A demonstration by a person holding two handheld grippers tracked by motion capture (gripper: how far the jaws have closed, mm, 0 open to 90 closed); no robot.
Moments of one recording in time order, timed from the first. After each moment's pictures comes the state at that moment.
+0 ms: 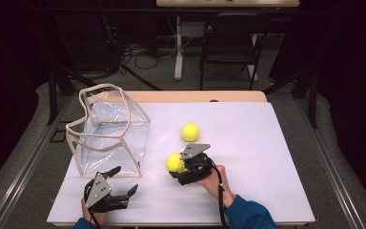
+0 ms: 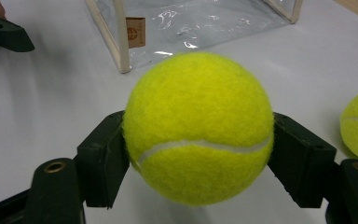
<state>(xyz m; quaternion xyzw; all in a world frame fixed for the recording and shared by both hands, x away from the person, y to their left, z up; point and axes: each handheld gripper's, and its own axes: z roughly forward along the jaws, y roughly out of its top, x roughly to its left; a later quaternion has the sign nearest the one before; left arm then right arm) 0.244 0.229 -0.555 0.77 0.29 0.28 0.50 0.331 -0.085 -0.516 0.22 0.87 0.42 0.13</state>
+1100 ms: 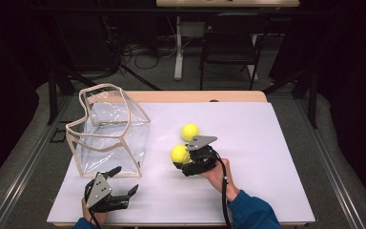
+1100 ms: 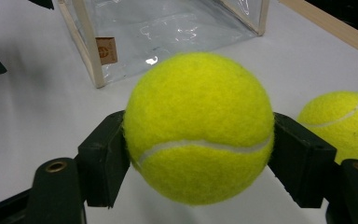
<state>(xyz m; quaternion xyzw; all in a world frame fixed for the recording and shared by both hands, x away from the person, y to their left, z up) 0.245 0.228 -0.555 0.77 0.28 0.28 0.50 0.347 -0.099 -0.503 0.23 0.86 0.44 0.14</state>
